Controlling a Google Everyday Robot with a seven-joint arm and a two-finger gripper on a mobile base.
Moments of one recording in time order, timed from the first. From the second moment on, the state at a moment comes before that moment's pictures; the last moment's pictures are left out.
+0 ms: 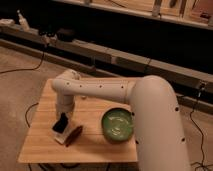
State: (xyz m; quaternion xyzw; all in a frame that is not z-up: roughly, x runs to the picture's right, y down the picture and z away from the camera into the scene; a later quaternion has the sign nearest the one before) arm -0.218 0.158 0.793 -0.24 -0.34 -0.55 0.72
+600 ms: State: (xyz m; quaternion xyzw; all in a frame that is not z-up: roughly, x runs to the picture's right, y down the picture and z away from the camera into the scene) arm -0.222 0.167 0.786 -0.26 -0.34 -0.55 0.72
